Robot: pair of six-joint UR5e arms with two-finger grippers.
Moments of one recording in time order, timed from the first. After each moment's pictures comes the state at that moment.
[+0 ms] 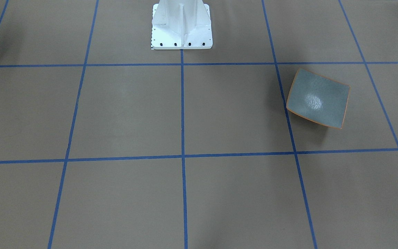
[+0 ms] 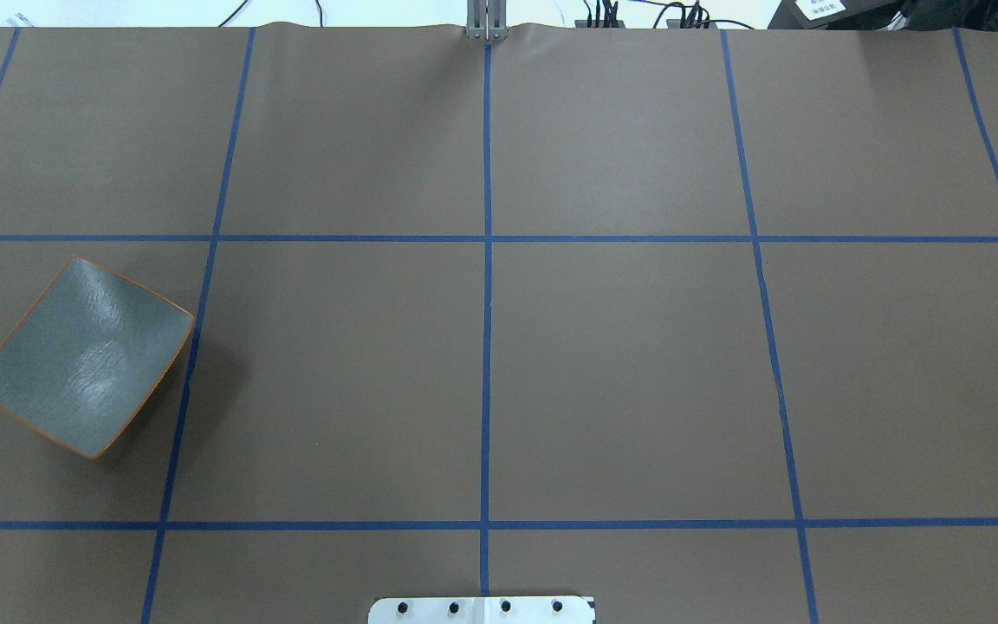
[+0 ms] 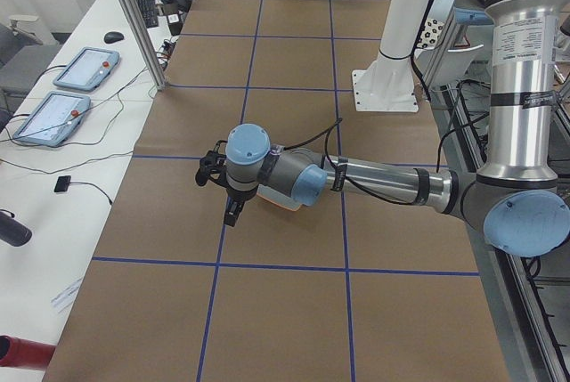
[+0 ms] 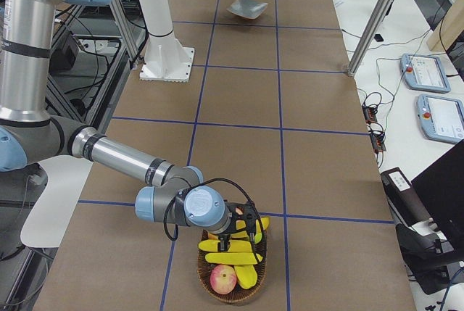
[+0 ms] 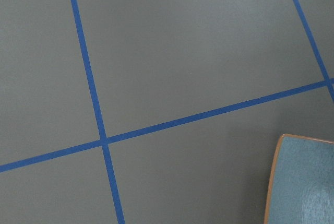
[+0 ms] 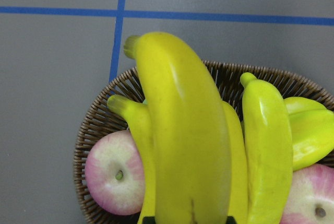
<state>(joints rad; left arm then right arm) -1.49 -1.52 -1.75 -1.87 -2.42 -0.11 1.75 -1.80 1.54 -1.25 2.47 -0.15</state>
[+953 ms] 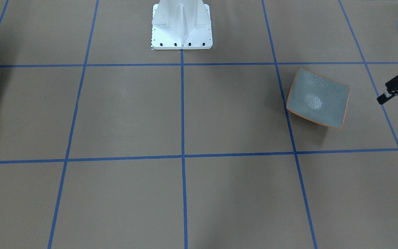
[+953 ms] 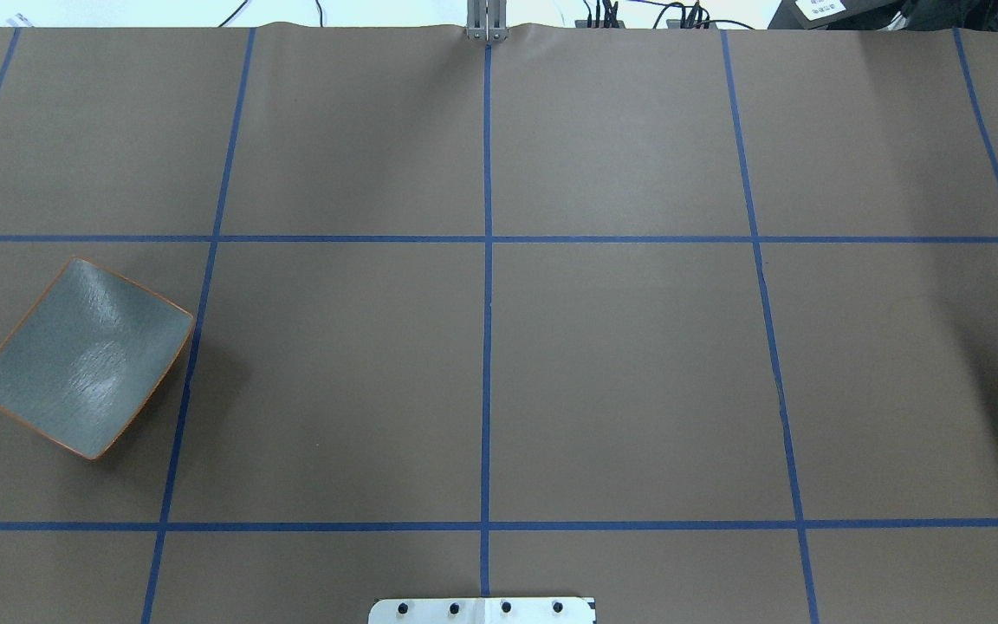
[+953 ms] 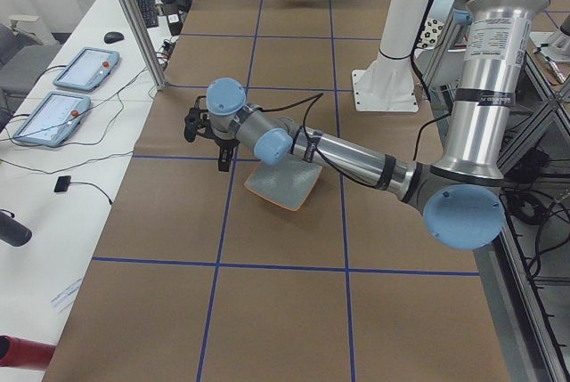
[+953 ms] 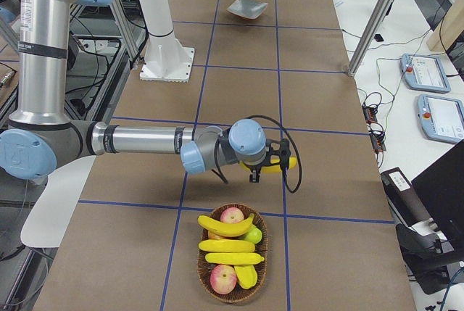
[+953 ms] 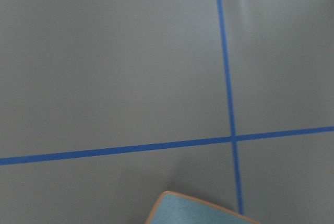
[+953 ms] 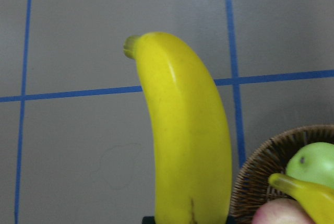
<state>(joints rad) -1.33 -1.74 -1.76 -1.93 -2.53 -0.67 1.49 -1.66 1.76 -1.24 2.60 0.42</state>
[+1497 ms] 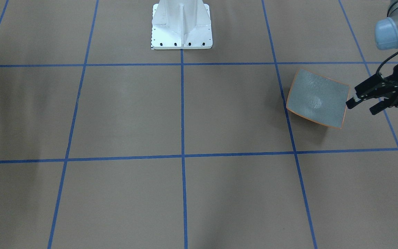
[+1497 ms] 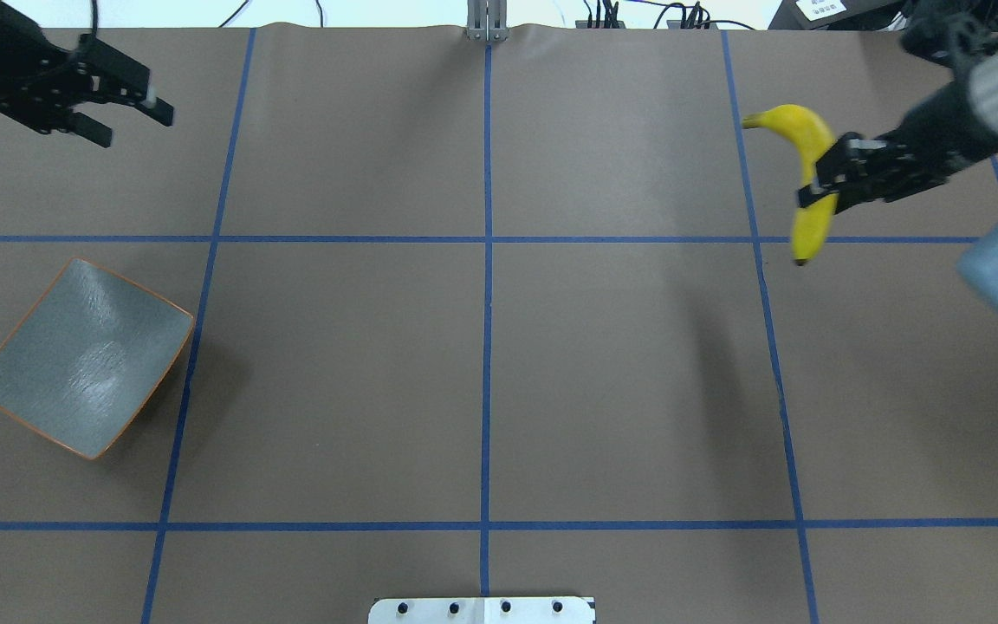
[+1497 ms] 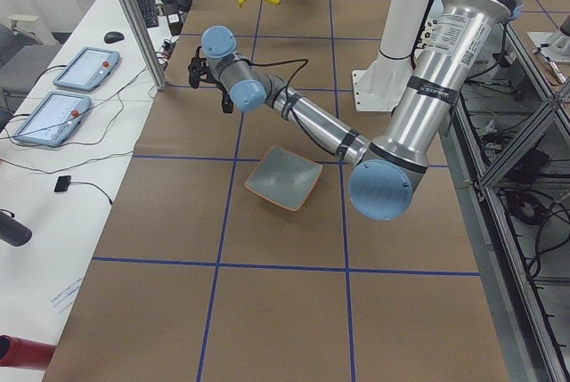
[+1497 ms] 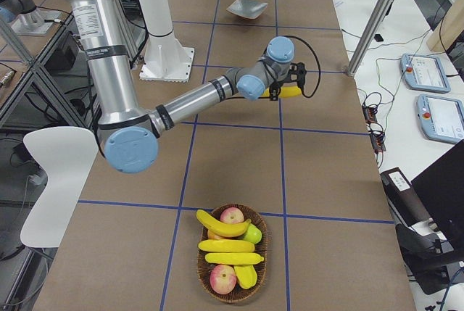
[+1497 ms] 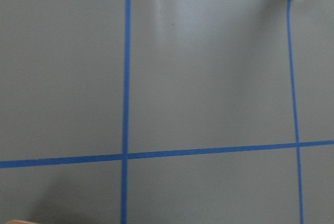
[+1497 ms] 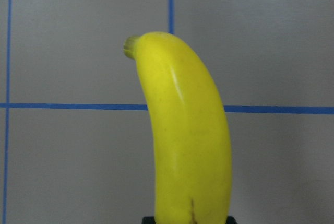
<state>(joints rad) -1.15 -1.99 -1.72 -1.94 -2.52 -0.98 1.05 -1.29 1.82 -1.24 2.43 0.95</state>
